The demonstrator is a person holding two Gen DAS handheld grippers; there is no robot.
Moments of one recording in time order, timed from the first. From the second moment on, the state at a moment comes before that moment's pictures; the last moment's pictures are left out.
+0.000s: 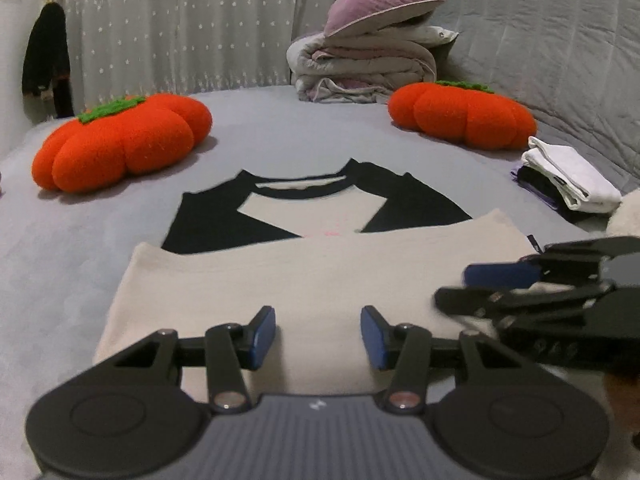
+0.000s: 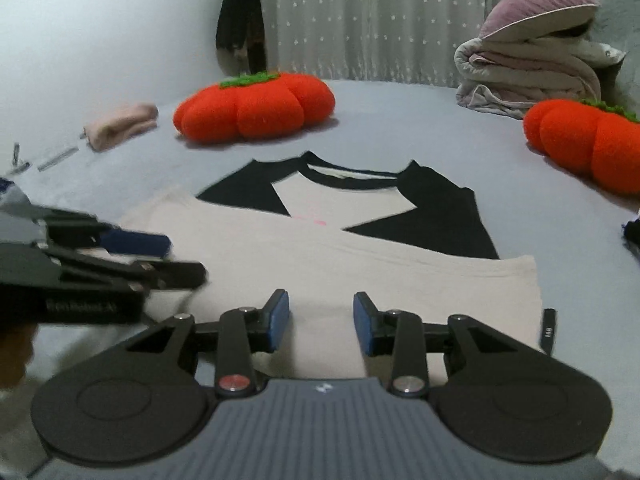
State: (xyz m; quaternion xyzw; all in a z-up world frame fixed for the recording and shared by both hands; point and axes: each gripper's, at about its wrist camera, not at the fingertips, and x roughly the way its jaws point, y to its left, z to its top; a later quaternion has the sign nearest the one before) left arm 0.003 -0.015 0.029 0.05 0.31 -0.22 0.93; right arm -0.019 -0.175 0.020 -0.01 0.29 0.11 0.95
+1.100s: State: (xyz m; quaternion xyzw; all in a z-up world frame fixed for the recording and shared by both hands) left arm 0.037 0.032 0.018 -0.05 0.34 -0.20 0.92; right arm -0.003 -0.228 0.011 0.03 0.33 0.04 0.94
